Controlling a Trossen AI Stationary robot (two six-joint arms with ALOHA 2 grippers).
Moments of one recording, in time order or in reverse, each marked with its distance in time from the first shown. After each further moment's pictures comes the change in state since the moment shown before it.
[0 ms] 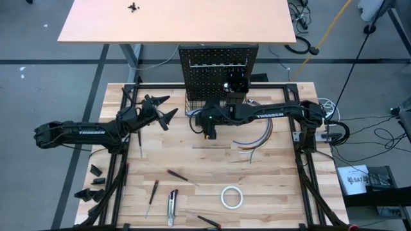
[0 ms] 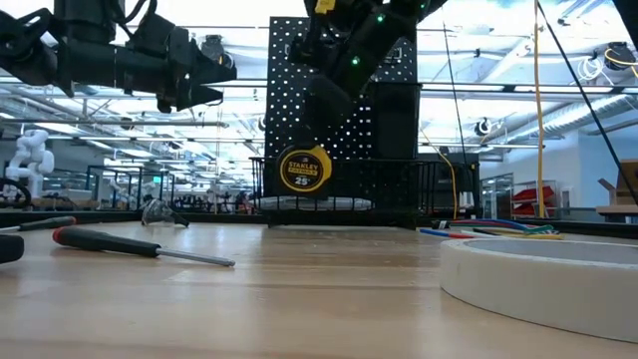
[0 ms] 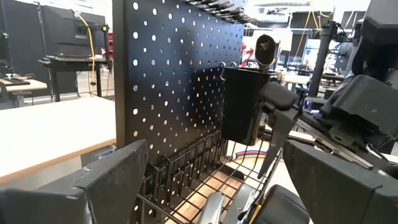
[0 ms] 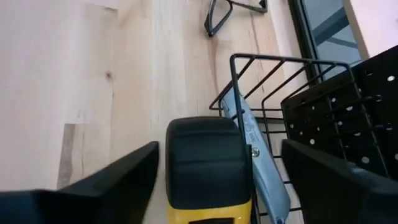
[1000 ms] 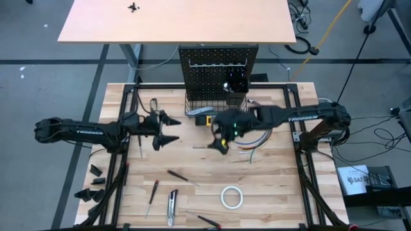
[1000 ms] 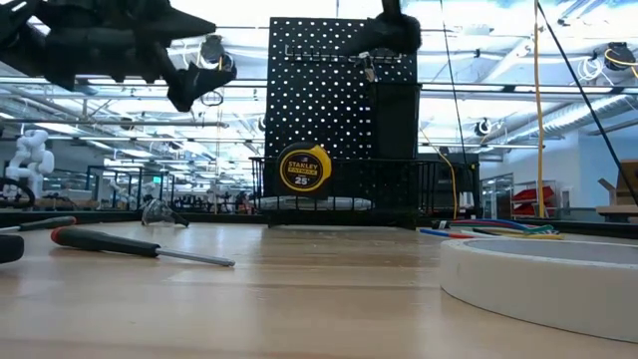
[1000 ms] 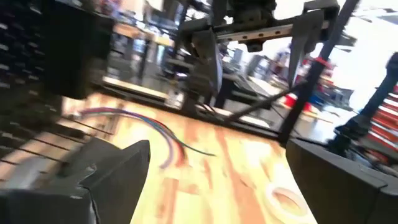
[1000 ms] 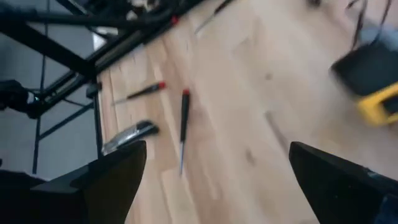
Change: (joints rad) left arm -0.169 -0.028 0.029 -0.133 0.429 -0.236; right arm 0.175 -0.299 -0.002 -0.222 -0.297 0.874
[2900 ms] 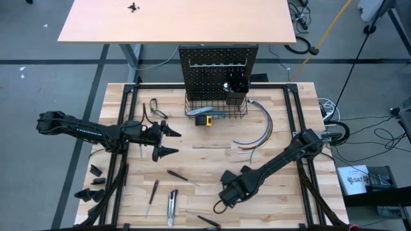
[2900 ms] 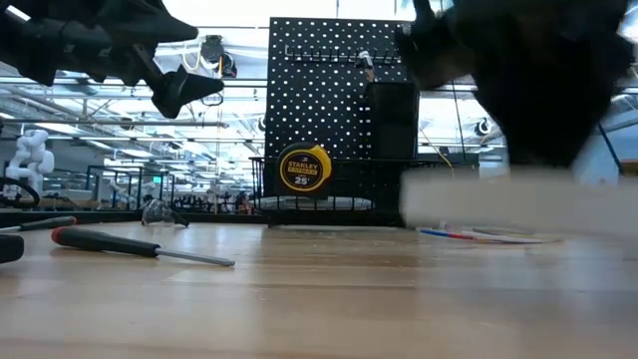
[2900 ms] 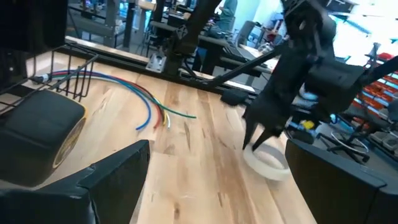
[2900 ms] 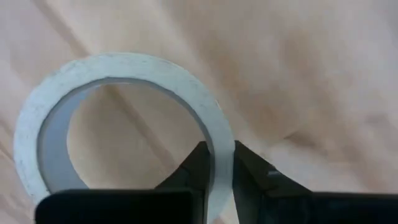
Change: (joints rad) left arm -0.204 0.001 0.000 -0.119 -0.134 0.000; right arm 0.488 0.453 0.024 -0.314 0.164 0.582
